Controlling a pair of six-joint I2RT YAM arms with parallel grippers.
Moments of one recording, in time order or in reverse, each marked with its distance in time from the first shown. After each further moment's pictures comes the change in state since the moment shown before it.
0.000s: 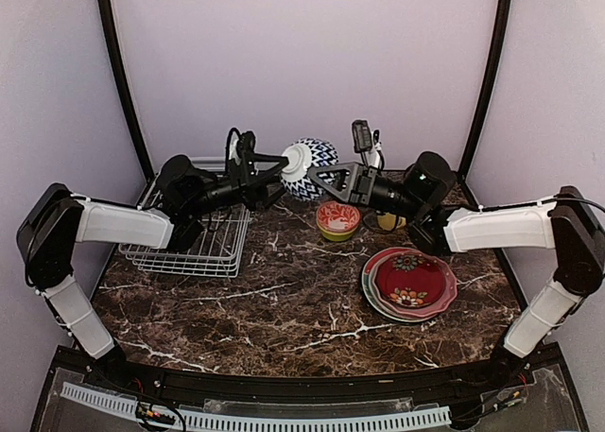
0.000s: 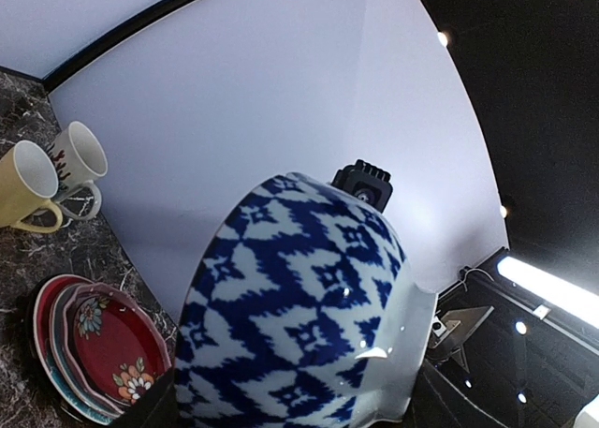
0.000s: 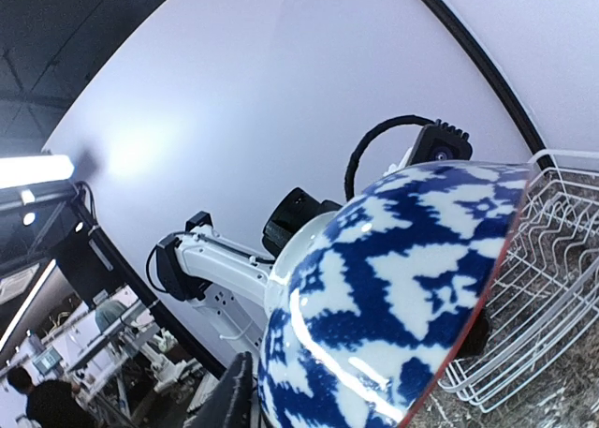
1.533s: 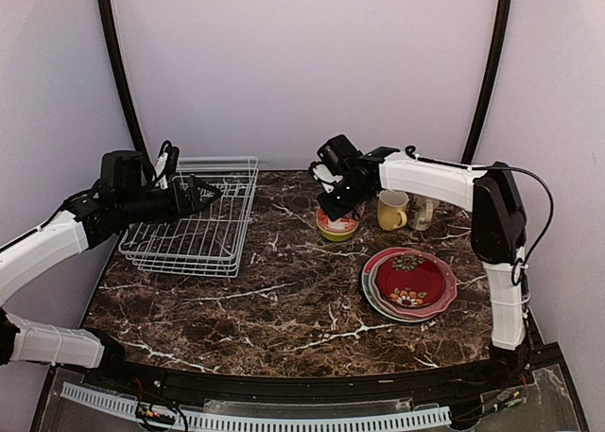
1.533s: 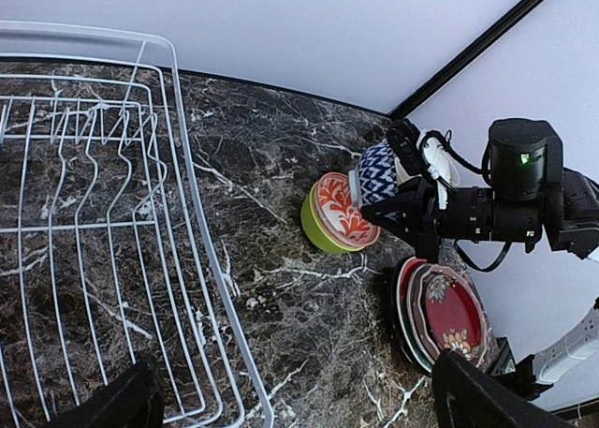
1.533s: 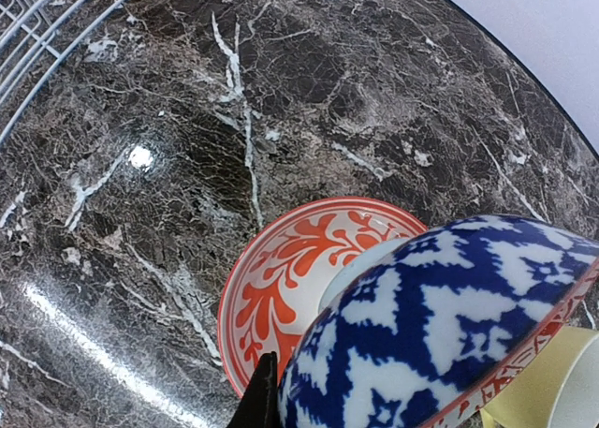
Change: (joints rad) left arm 0.237 -0.577 -0.066 -1.297 -0.410 0.851; right arm -0.037 0.521 0.885 -1.676 0.837 -0.898
